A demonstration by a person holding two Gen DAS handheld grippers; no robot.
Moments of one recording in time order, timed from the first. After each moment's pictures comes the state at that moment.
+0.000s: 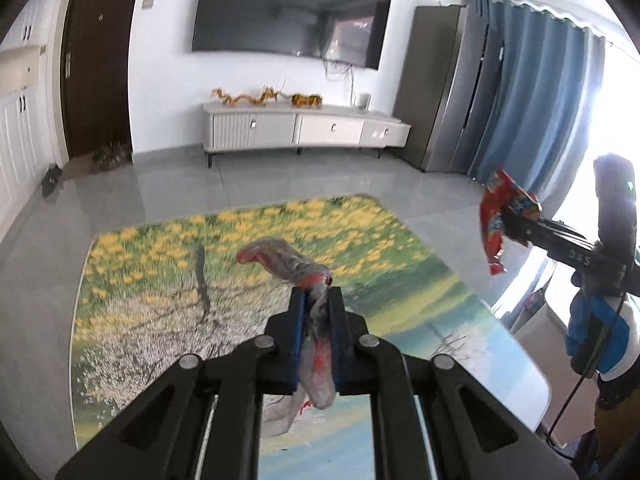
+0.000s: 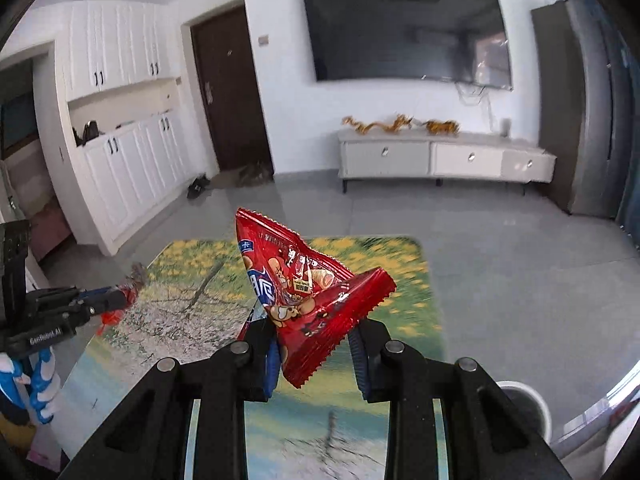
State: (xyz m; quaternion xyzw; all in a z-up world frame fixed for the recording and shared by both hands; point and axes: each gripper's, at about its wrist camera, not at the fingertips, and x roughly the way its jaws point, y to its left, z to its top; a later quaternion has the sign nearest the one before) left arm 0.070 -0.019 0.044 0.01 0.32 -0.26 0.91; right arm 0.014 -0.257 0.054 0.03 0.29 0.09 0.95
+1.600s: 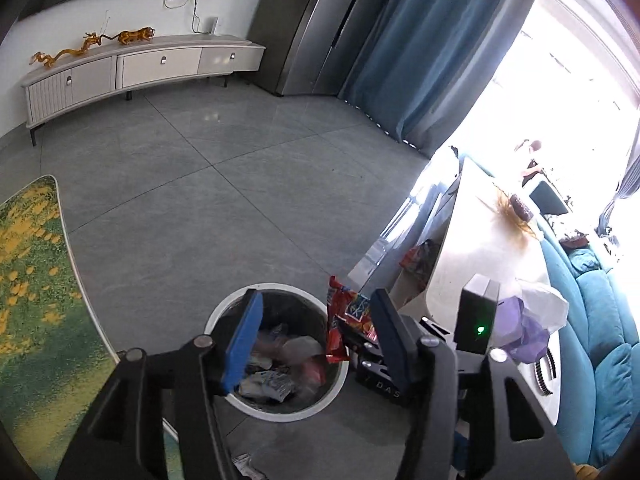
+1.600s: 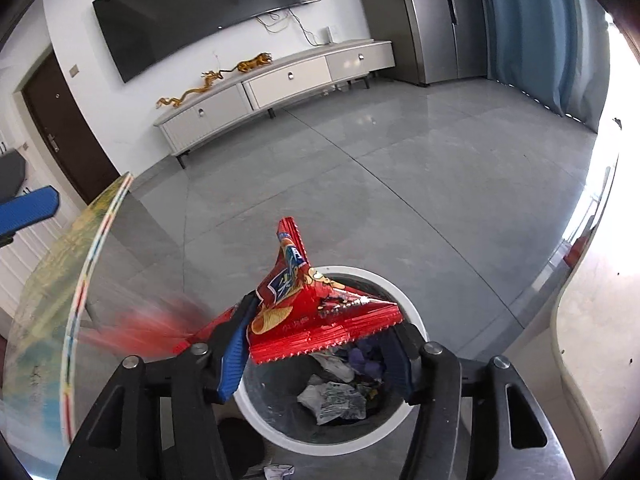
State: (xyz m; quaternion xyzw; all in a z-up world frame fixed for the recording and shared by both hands) left arm 0.085 -0.440 -0.032 0.04 0.43 -0.47 0.77; right arm -0.048 -0.552 -0.122 0.20 0.38 -0.14 0.89
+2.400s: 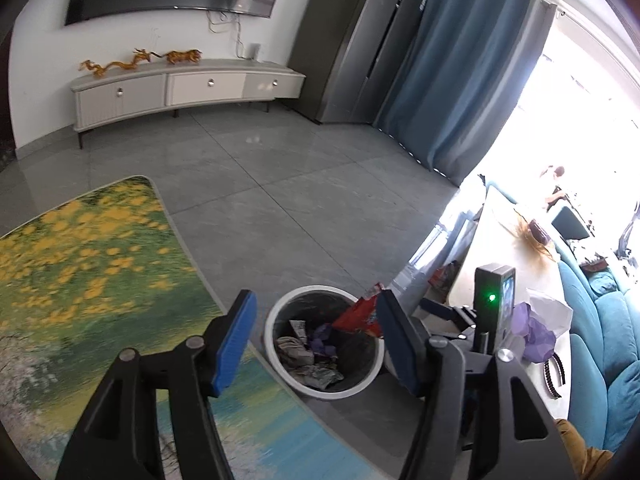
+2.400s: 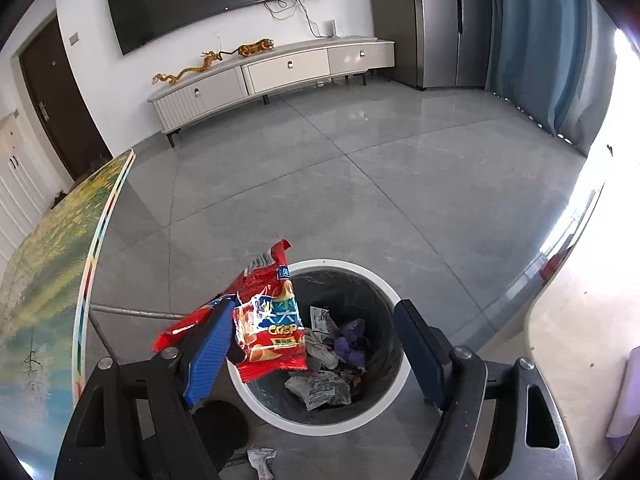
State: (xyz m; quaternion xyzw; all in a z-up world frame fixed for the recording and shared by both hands) left arm 0.077 -0.325 0.016 0.02 0.40 -0.41 0.82; right arm -0.037 -0.522 -0.096 0.14 0.42 -0.16 0.88
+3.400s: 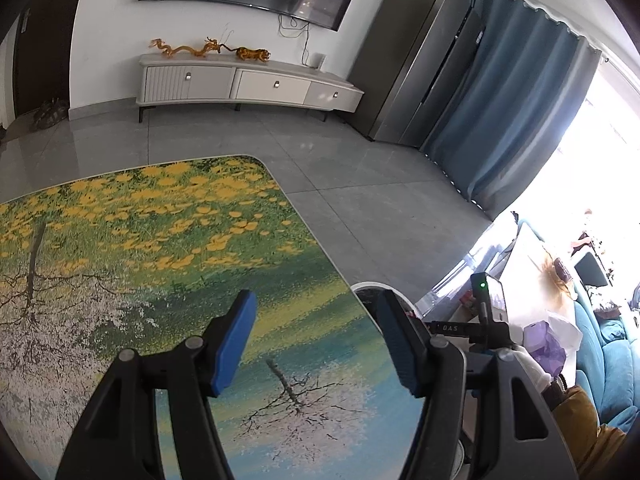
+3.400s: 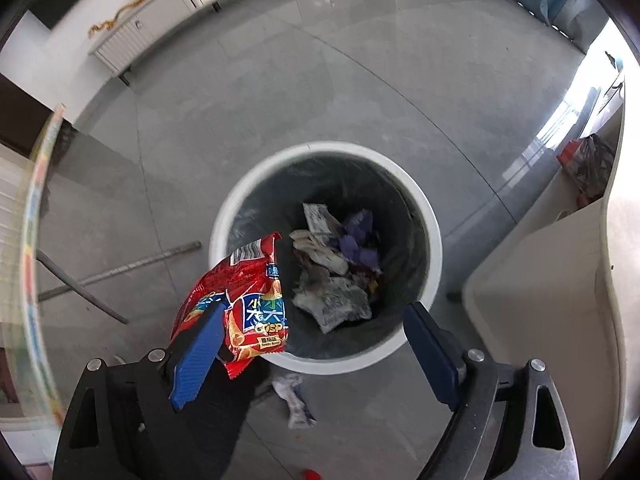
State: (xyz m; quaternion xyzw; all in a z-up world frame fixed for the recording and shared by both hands) left arm 0.093 -0.198 0.007 -0.04 0.41 -0.34 0.85; right arm 0.000 -0.540 -0.171 0.24 0.59 -0.17 0.75
